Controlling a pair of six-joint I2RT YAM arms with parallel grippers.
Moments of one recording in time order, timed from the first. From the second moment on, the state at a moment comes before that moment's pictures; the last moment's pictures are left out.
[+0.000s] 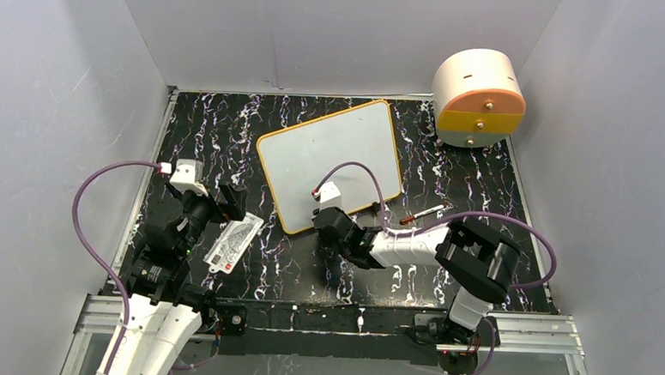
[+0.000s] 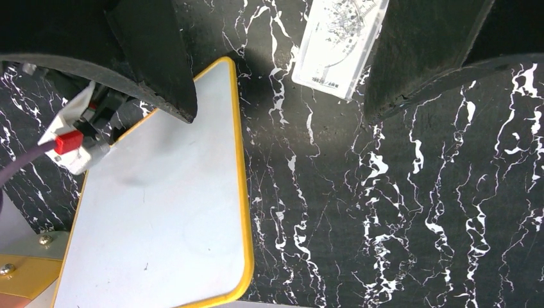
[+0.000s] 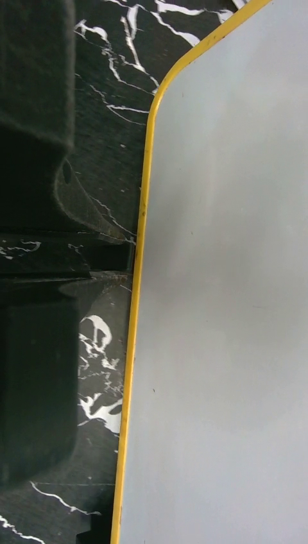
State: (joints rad) left arm -0.22 0.42 0.60 -0.38 0.01 -0.23; right arm 1.13 1.70 0.81 0.21 0.45 0.39
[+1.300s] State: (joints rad) left arm -0.32 0.36 0.60 -0.40 -0.01 -0.25; right arm 0.92 1.25 0.85 -0.47 0.54 0.50
